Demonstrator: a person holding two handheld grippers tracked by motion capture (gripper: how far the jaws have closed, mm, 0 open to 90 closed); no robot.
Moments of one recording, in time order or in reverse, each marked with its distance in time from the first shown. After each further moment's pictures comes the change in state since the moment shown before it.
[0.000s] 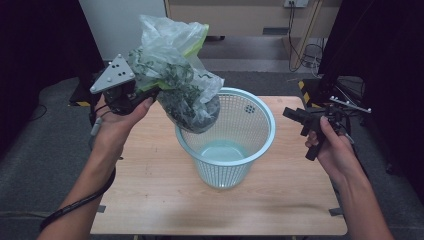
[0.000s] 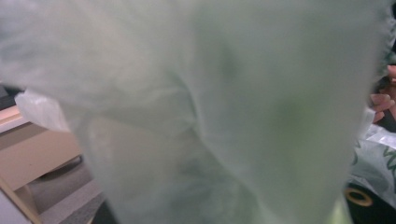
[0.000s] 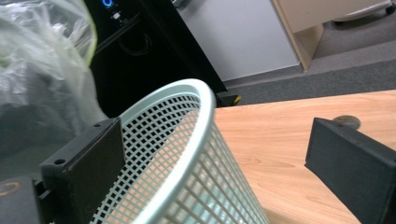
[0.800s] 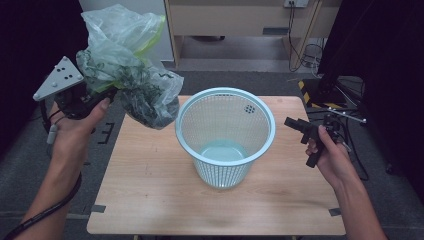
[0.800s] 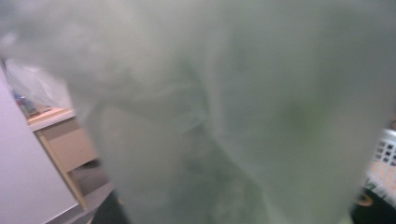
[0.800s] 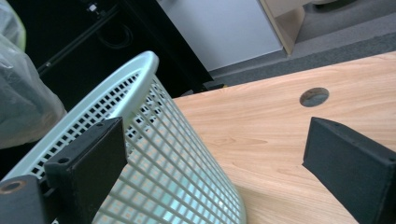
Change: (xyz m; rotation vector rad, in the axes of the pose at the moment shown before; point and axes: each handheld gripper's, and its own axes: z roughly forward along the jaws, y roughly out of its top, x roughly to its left) left arm 0.035 -0.014 -0.065 -0.025 0.144 0.007; right arm -0.038 -0.027 0.001 0.031 -0.057 0.049
